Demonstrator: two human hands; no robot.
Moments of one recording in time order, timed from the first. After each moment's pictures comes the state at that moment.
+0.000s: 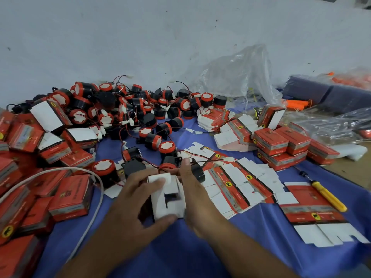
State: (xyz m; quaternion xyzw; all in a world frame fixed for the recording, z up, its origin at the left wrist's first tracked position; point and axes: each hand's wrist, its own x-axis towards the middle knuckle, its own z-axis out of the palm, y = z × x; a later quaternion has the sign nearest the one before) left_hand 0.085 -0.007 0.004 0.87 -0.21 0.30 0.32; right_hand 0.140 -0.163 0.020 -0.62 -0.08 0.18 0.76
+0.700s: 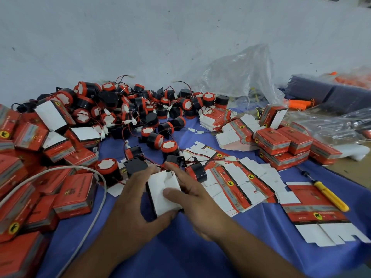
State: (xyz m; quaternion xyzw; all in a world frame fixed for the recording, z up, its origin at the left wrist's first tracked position) left_hand 0.088 -0.007 -0.008 0.88 -0.12 0.24 0.39; right_hand 0.140 -0.172 0.007 -0.62 -0.22 0.19 0.73
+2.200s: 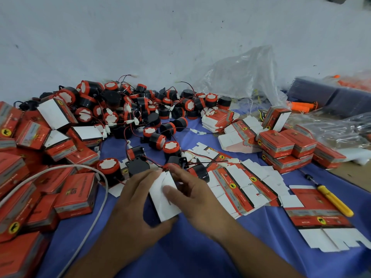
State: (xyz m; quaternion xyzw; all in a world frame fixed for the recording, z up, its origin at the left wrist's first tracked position) left_hand 0.084 -0.010 -0.004 0.88 -0.15 0.30 0.33; right_hand 0.143 -0.174 0.013 -0.71 -0.24 0.11 0.65
